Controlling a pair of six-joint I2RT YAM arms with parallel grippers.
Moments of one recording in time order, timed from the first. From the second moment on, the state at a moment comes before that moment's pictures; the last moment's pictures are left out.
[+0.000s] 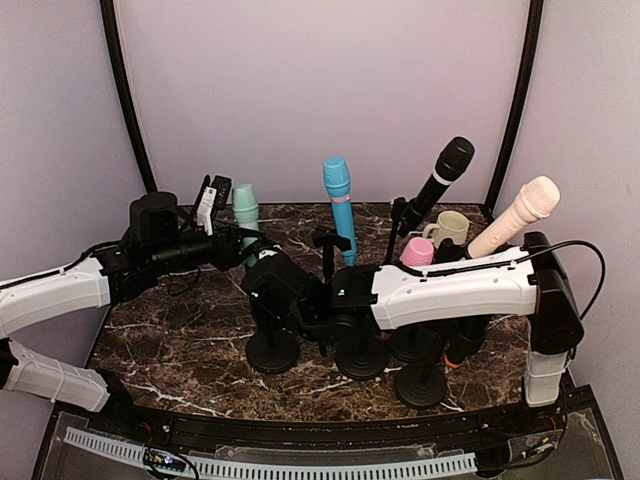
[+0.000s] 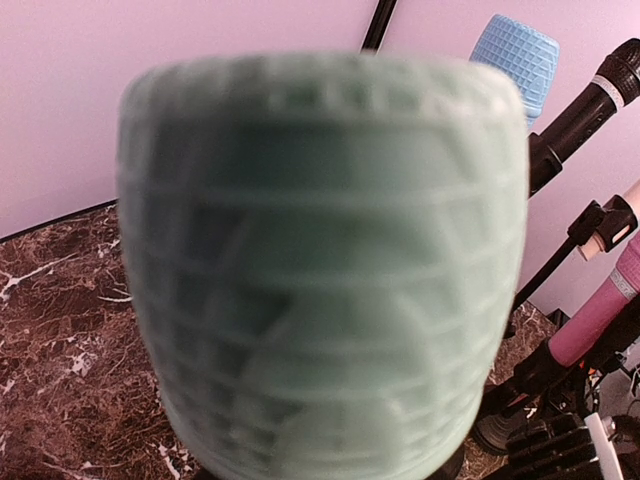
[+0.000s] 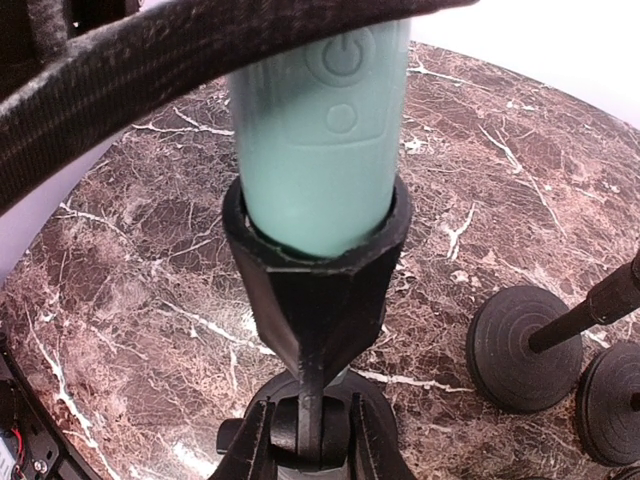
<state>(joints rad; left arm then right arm) -0.64 1.15 0.80 0.11 0.23 -0.27 1.36 1.98 1.63 -0.38 0.56 0.59</state>
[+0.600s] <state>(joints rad) -0.61 1.15 0.81 0.11 0.28 -0.27 1.36 1.98 1.64 -0.40 0.55 0.59</state>
